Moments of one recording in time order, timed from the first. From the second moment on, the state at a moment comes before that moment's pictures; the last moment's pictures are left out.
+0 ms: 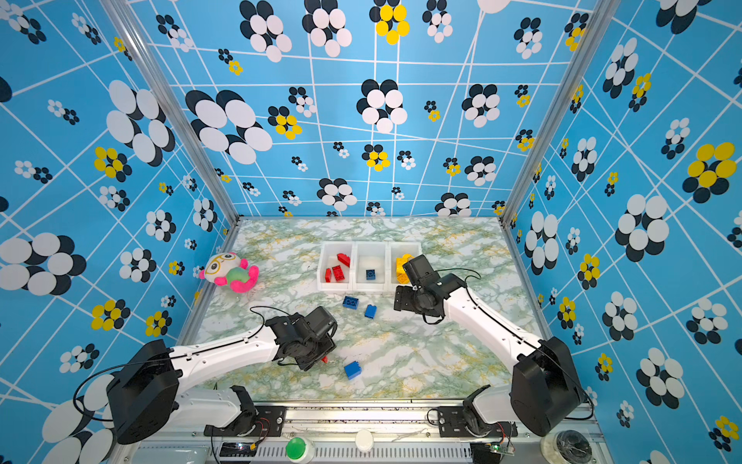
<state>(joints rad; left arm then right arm) -0.87 1.34 0.70 -0.64 -0.05 -1.50 0.54 1.39 1.04 -0.77 0.05 0.61</state>
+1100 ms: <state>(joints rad) -0.87 1.34 0.67 -0.64 -0.08 -1.50 0.54 1.37 1.04 -0.79 0.05 0.61</state>
